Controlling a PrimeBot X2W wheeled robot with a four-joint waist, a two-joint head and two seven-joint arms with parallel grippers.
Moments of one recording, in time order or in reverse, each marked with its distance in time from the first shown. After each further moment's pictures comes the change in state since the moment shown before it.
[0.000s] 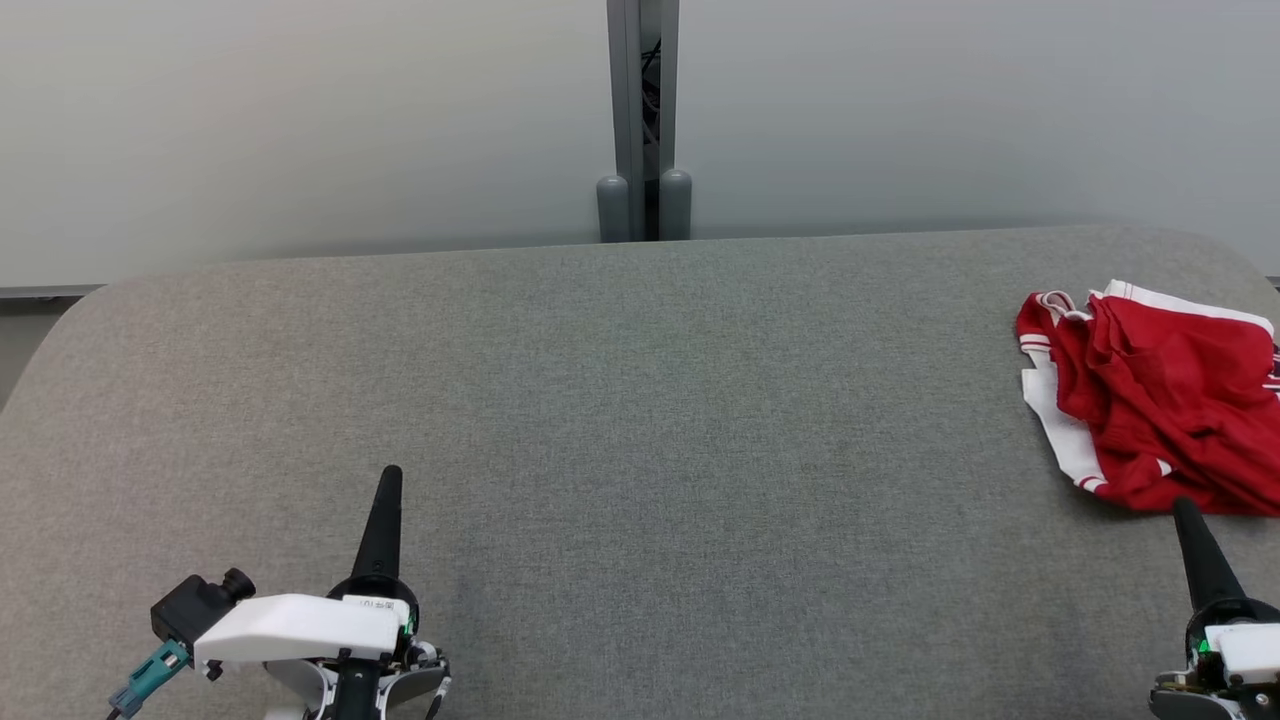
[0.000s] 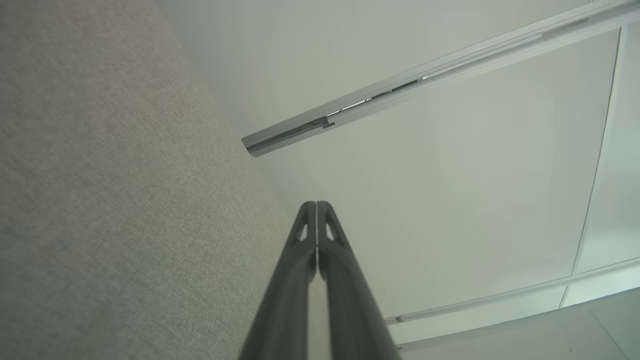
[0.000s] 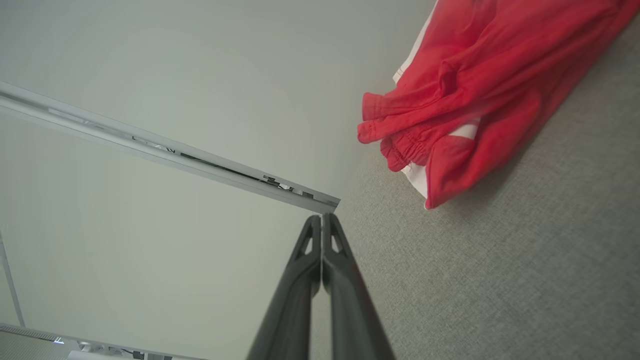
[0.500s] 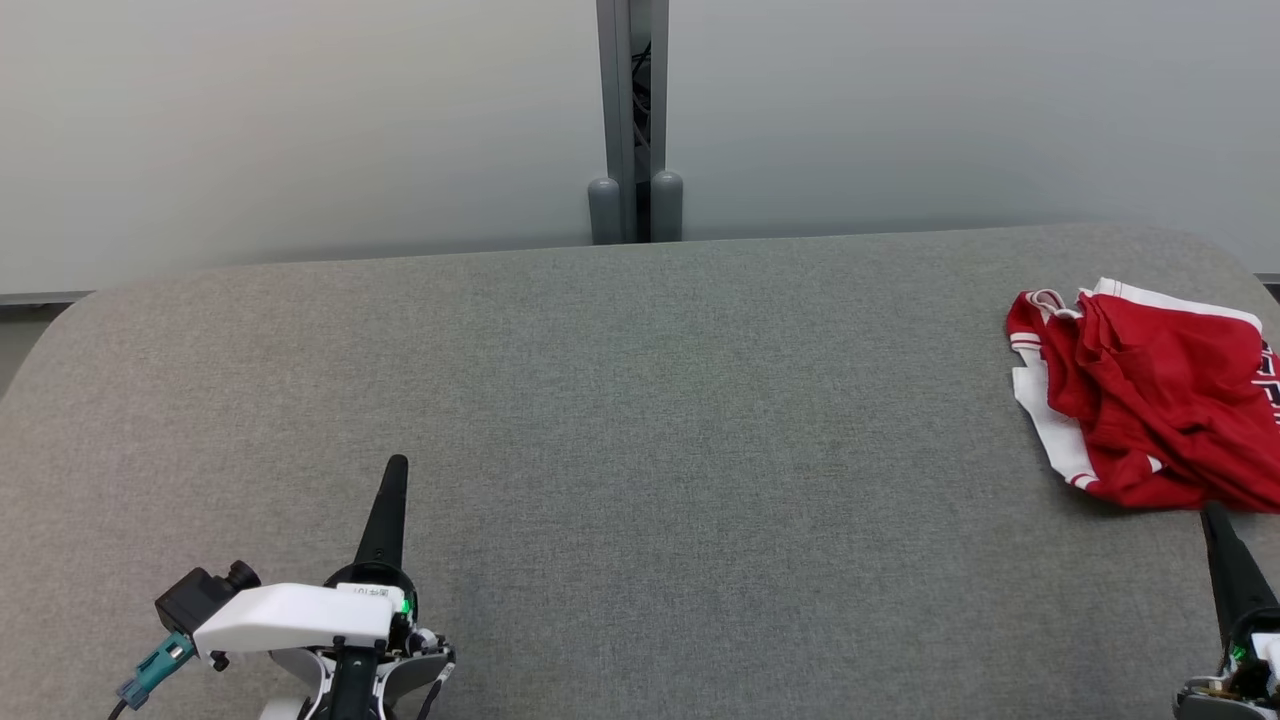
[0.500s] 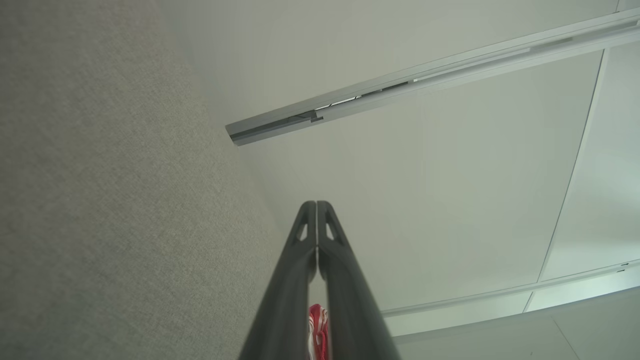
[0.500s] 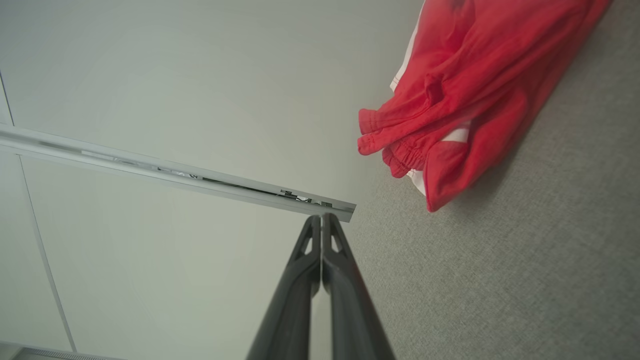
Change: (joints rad) left arm -0.020 0.001 -0.010 0.005 -0.100 -0.010 0.020; right arm 0.017 -0.001 -0.045 -0.022 0.137 0.000 0.047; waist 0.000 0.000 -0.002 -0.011
